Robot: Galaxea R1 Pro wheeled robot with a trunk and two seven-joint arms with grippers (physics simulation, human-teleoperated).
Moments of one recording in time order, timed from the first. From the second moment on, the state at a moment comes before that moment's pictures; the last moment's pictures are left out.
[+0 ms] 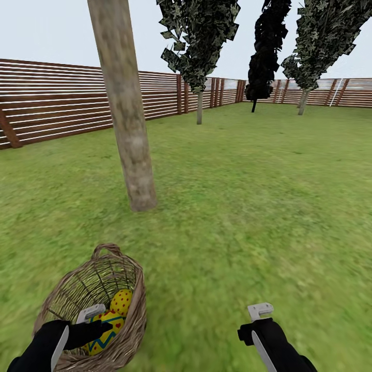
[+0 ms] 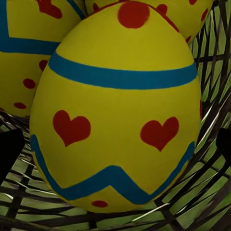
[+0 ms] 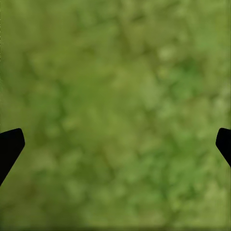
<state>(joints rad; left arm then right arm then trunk) -0.43 0.14 0.40 -0.68 -0.12 0.67 -0.42 -0.26 -0.04 0.21 -1.13 -0.11 0.86 -0.25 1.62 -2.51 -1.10</state>
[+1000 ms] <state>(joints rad) -0.43 0.14 0.40 -0.68 -0.12 0.67 -0.42 -0.26 -0.04 0.21 -1.13 -0.11 0.86 -0.25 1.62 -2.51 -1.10</state>
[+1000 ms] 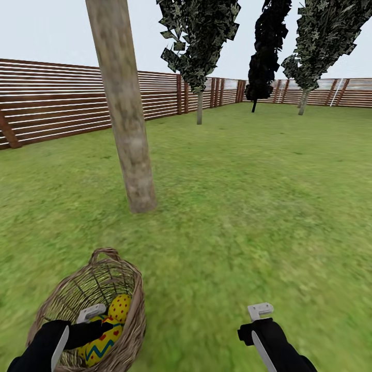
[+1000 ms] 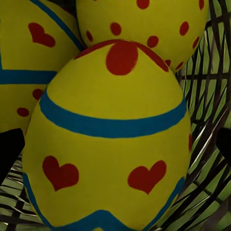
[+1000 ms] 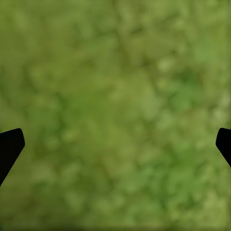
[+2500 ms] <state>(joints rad) -0.43 0.14 0.40 -0.68 -0.12 0.67 -0.42 -0.26 -0.04 0.21 -1.13 -0.11 0.85 -0.25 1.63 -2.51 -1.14</state>
